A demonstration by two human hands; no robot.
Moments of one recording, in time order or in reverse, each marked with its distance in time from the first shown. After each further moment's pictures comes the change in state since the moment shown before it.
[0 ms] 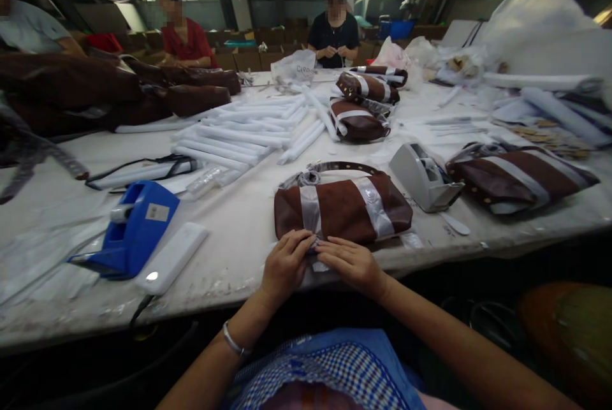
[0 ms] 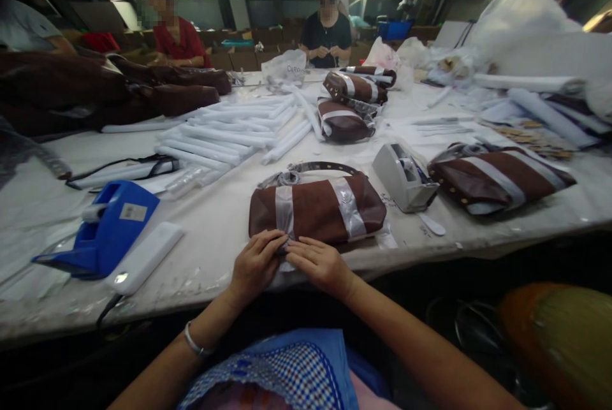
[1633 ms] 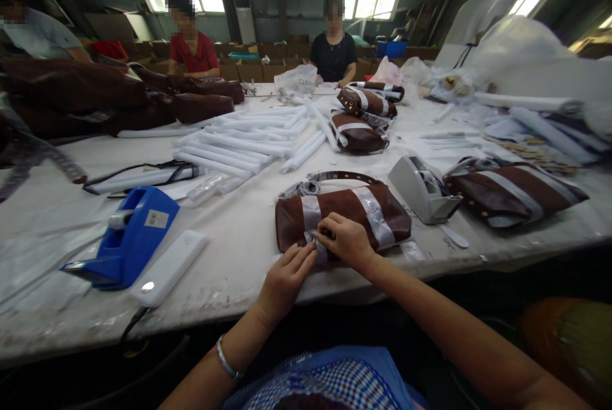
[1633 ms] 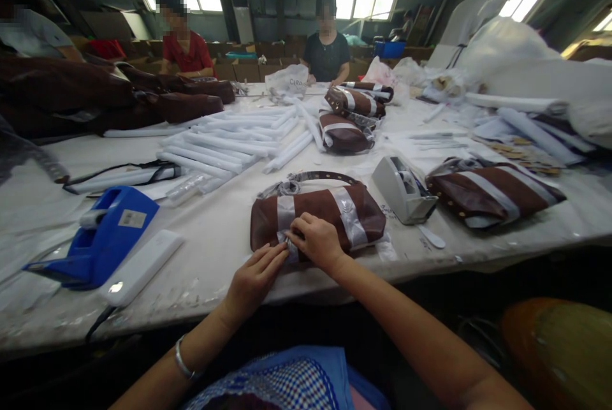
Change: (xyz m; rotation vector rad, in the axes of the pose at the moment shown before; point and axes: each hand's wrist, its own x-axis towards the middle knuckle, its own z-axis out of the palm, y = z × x) left_hand -0.006 -0.005 -0.001 0.141 0.031 0.197; right_hand 0.055 0.038 0.013 -0.190 -0.166 0.552
